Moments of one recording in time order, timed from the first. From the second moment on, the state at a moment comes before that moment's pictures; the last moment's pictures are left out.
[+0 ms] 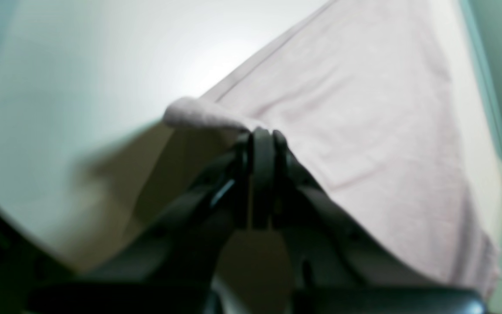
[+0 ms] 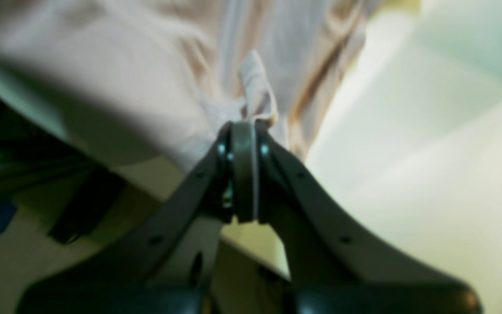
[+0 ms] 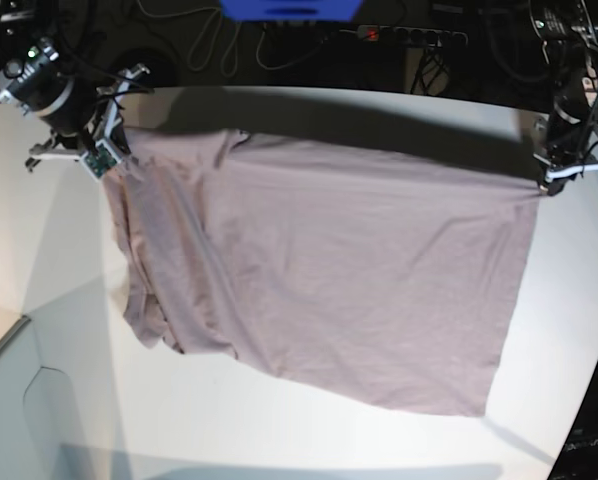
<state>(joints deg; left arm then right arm) 19.8 -10.4 -30.4 89.2 -54.8 0.5 26.5 -32.1 14.0 14.1 115.4 -1.1 39.0 -37.9</state>
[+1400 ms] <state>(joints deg) -44.3 -16.7 -4.2 72.9 -42.8 0.1 30.5 47.8 15.4 14.8 74.3 -5.1 40.1 -42.5</state>
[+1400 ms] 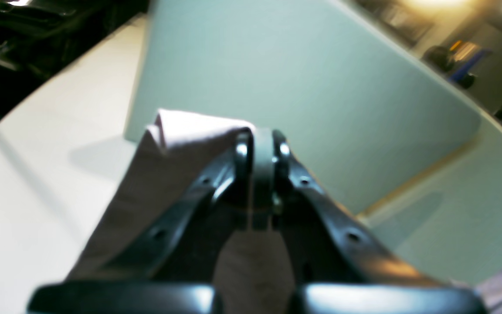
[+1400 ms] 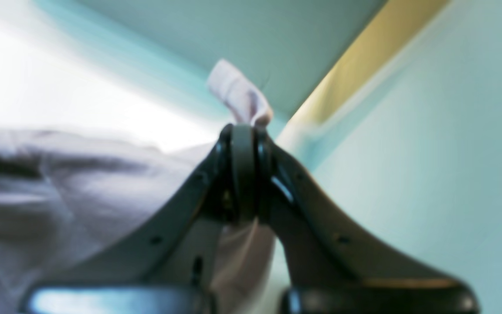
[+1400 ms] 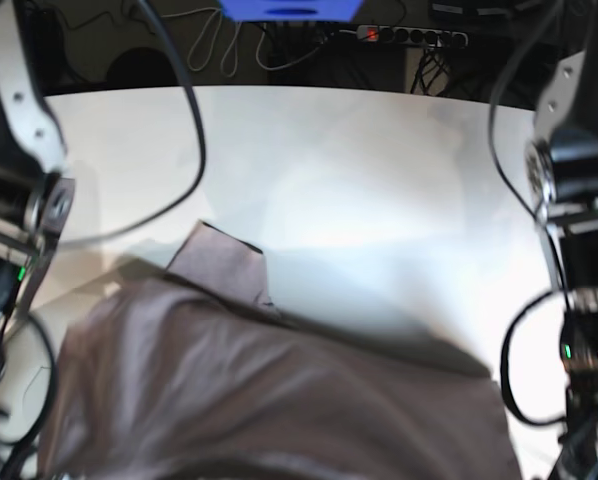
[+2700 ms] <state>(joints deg) 8.4 -15.2 -22.9 82.7 -58.6 0.4 30.8 -20.5 0.0 25.4 111.8 1.7 39.9 -22.1</state>
